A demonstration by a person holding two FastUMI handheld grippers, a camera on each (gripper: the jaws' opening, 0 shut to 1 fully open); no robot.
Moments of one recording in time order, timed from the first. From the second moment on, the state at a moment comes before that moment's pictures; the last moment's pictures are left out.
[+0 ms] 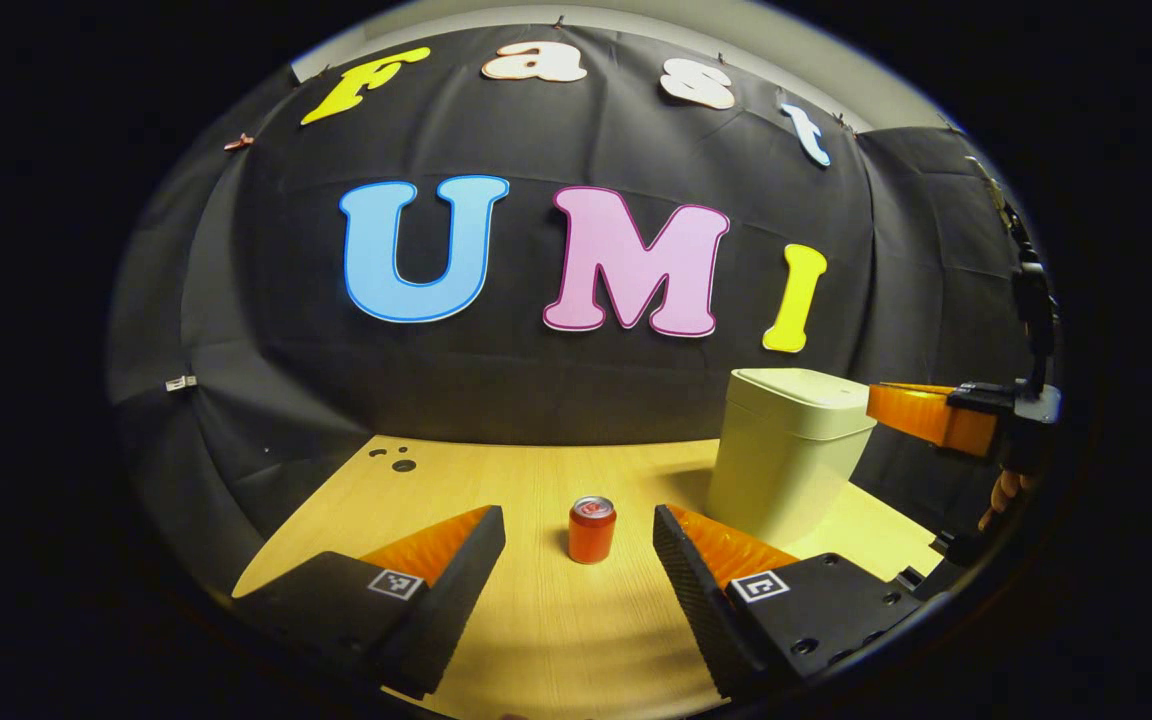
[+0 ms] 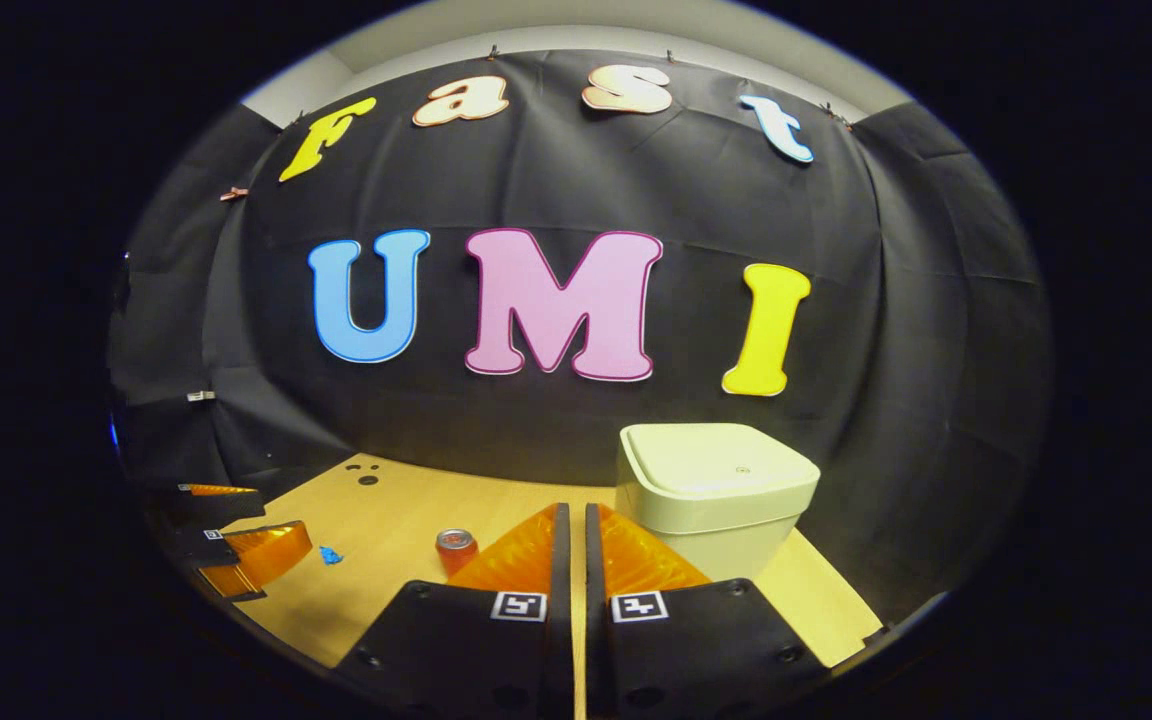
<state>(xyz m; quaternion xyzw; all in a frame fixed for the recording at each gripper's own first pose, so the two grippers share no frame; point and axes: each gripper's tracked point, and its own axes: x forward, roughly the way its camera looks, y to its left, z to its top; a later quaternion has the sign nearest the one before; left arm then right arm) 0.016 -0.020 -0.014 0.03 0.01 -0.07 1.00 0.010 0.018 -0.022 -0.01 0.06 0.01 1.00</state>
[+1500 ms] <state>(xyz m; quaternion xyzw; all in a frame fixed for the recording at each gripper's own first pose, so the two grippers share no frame) 0.000 -0.030 -0.064 0.05 0.09 -0.07 0.99 0.131 -0.137 -0.003 0.00 0.10 -0.07 0.99</state>
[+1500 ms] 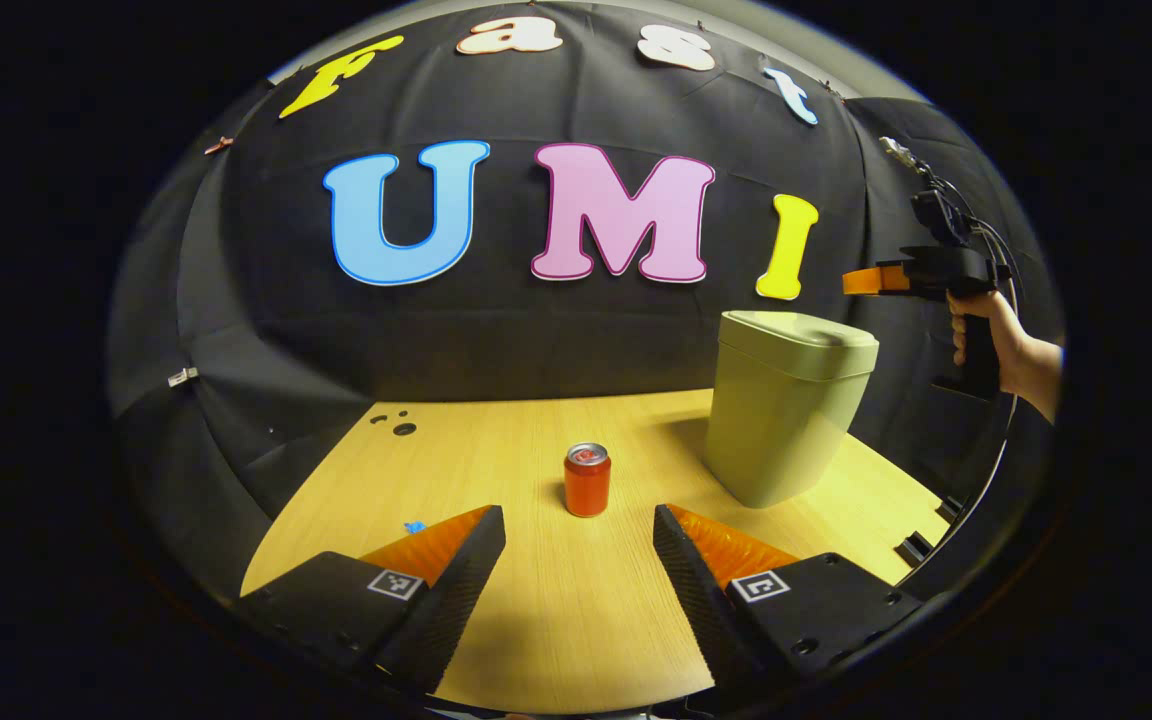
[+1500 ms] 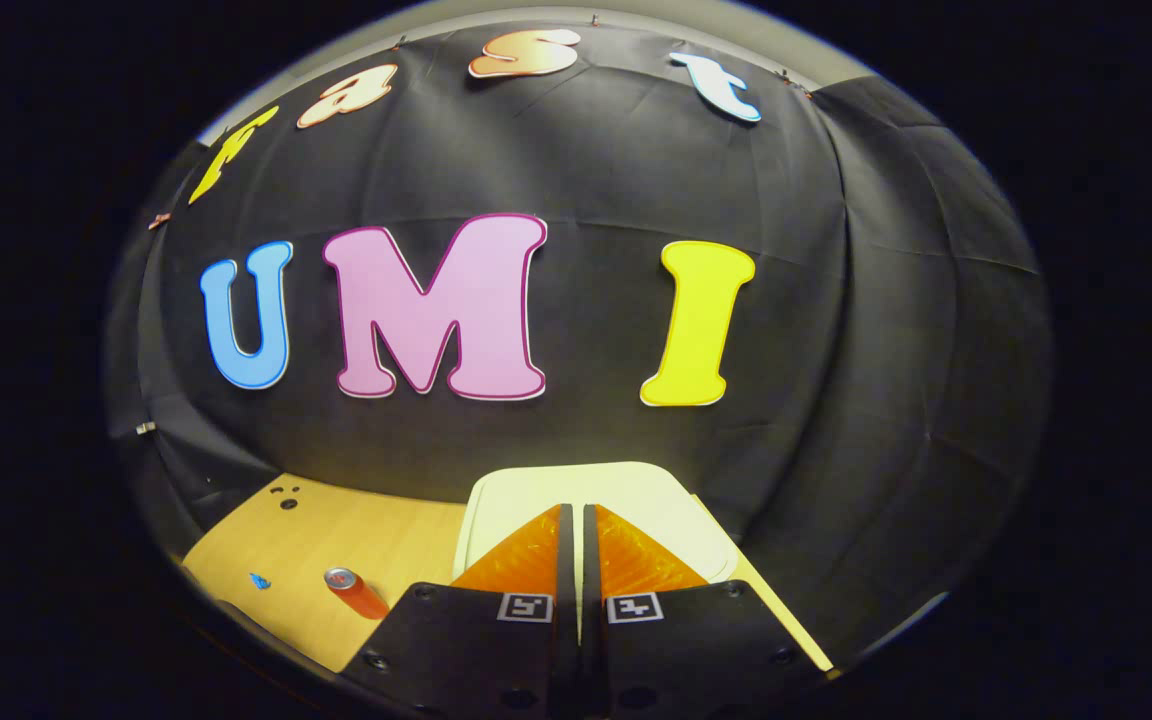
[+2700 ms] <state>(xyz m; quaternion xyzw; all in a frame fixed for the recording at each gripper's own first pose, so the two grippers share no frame) 0.006 0.001 -0.105 0.02 0.16 0.00 0.99 0.140 -0.154 -0.065 0.05 0.18 -0.08 0.98</state>
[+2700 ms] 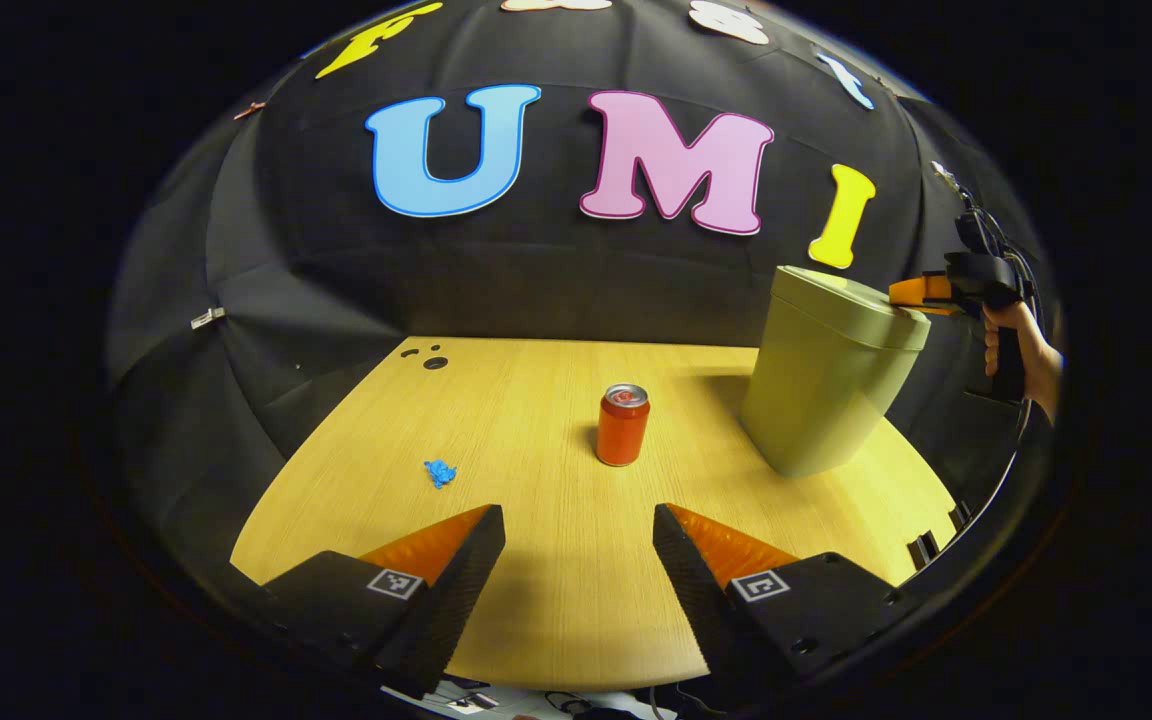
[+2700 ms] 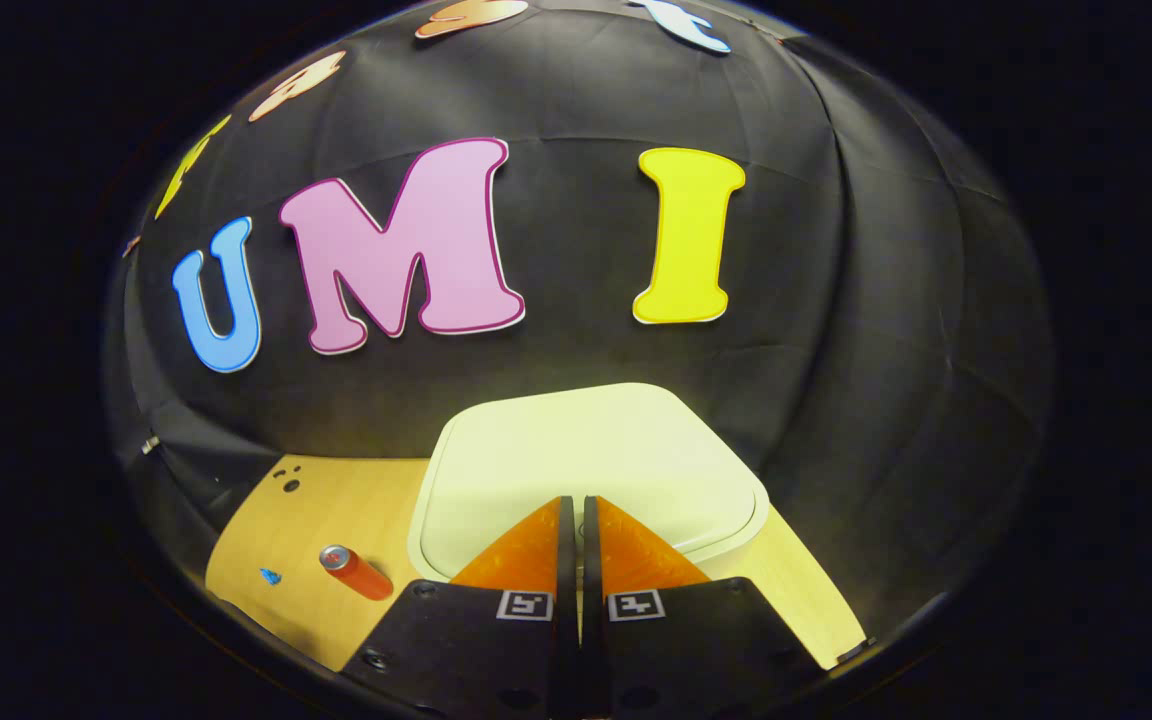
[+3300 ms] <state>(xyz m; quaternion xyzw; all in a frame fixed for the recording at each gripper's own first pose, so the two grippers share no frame) 0.014 0.023 -0.091 -0.01 0.14 0.01 0.99 0.111 -0.134 -0.024 0.00 0.11 -0.12 0.99</state>
